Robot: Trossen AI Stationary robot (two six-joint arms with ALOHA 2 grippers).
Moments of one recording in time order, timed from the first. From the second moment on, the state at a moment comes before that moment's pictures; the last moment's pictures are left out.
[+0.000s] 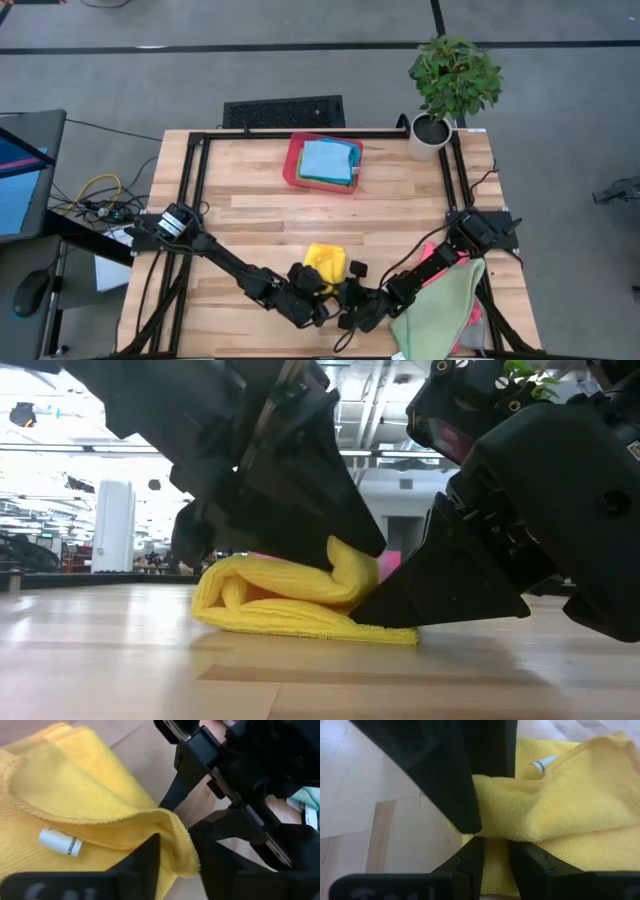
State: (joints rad) left arm -0.56 2.05 1.20 0.07 -0.56 -1.03; right arm 0.65 2.13 1.06 0.24 0.70 0.52
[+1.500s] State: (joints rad) left arm -0.61 1.72 1.15 -0.37 -0.75 -1.07; right arm 0.68 1.98 1.06 0.05 0.70 0.53
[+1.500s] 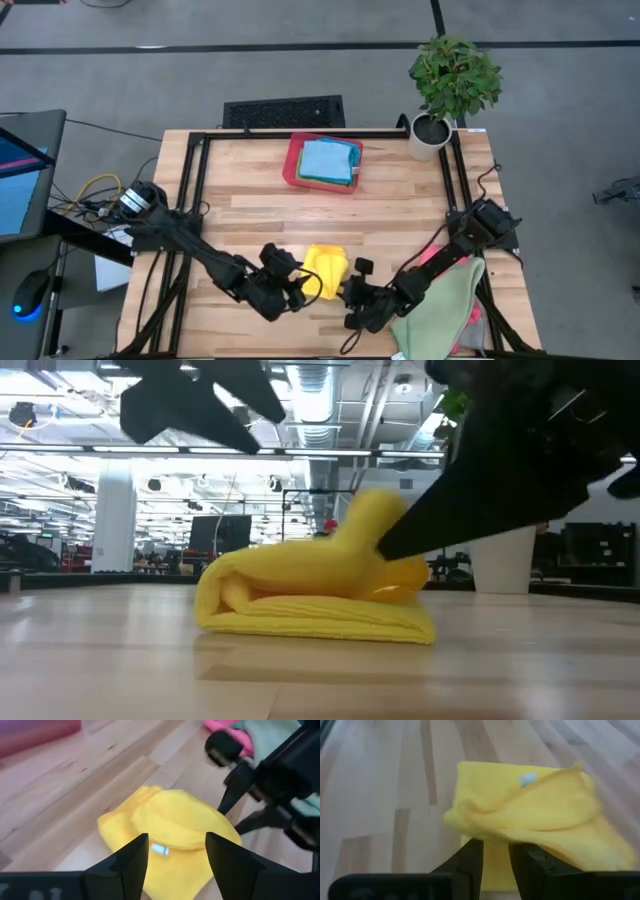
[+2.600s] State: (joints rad) left arm -0.70 1.72 0.83 0.02 -0.86 -1.27; right arm 0.45 2.05 1.19 0.11 0.49 0.40
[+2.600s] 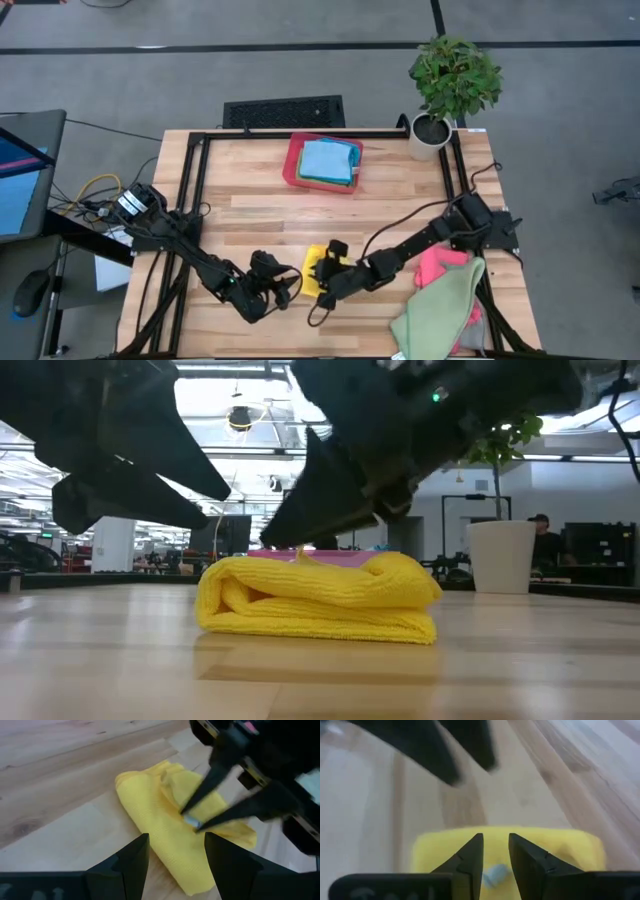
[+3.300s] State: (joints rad) left arm -0.70 1.72 0.83 0.01 -0.88 -1.24; right arm 0.54 1.99 1.20 -0.21 0.58 0.60
